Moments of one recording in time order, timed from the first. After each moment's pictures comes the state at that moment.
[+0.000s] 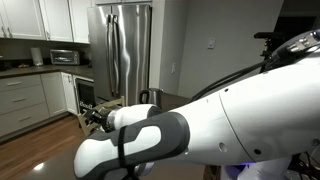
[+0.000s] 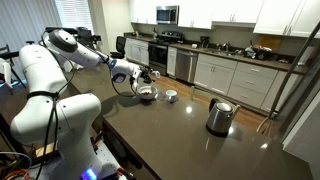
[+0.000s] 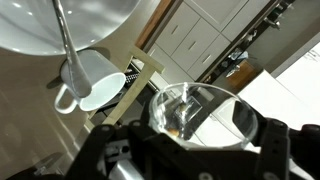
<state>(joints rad) 1.57 0.87 -1.00 -2.00 1.65 3.45 0.35</state>
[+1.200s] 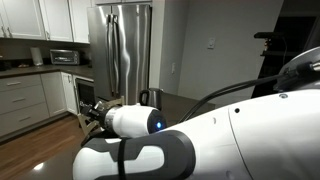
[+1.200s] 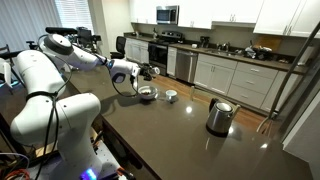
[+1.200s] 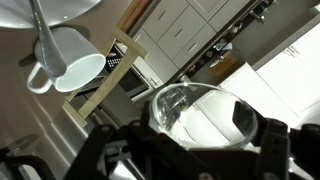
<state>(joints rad) 1.64 0.97 -1.08 -1.99 1.65 3.45 0.35</state>
